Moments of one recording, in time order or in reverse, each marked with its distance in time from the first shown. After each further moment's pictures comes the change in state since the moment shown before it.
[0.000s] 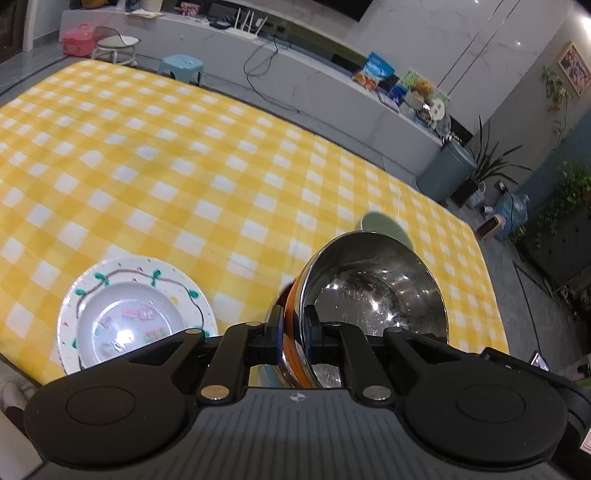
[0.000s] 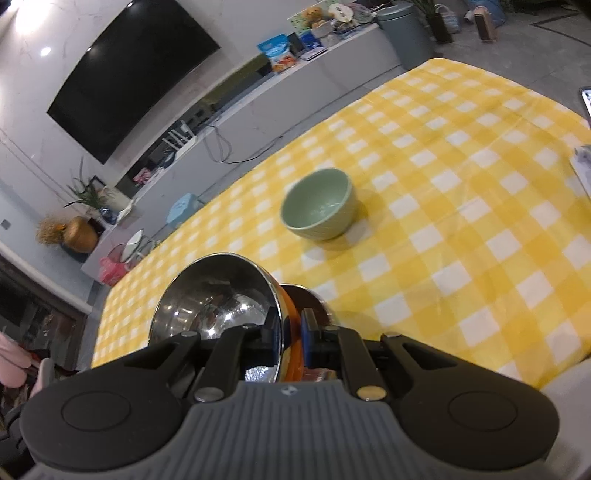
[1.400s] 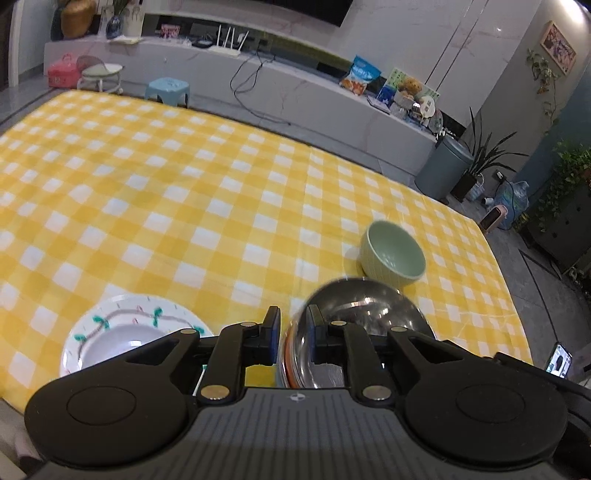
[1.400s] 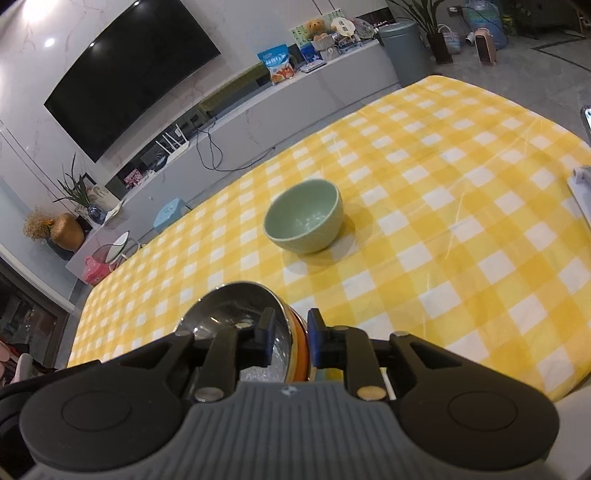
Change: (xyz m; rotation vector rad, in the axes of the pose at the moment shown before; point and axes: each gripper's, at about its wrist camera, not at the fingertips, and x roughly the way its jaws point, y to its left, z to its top) left arm 0.008 -0.007 0.013 0.106 -0.056 0.025; right arm 0.011 -0.004 0.002 -0.055 -0.042 -0.030
